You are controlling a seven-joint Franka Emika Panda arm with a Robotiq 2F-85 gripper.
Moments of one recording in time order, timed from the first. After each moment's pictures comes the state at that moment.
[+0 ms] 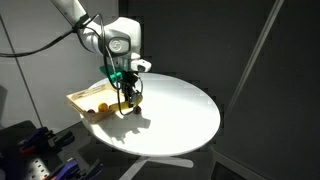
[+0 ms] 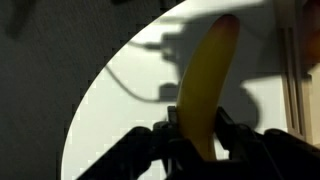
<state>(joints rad) -0.08 0.09 -0.11 -2.41 -0.08 2.47 0.21</state>
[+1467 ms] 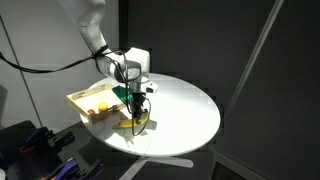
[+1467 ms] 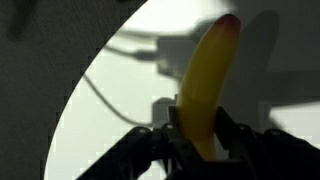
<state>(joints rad) -0.09 0.42 -0.14 -2.26 -0.08 2.60 0.21</state>
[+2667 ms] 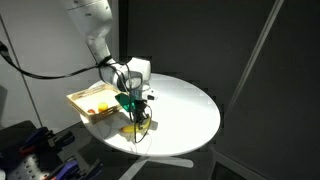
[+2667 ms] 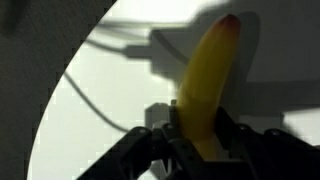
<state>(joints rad) -0.09 0.53 -0.14 -2.21 -0.07 2.68 0.21</state>
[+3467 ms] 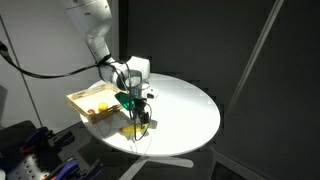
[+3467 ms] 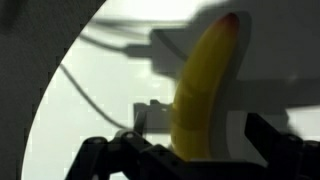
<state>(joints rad) -0.07 0.53 -0.14 -2.20 -0.06 2.68 0.21</state>
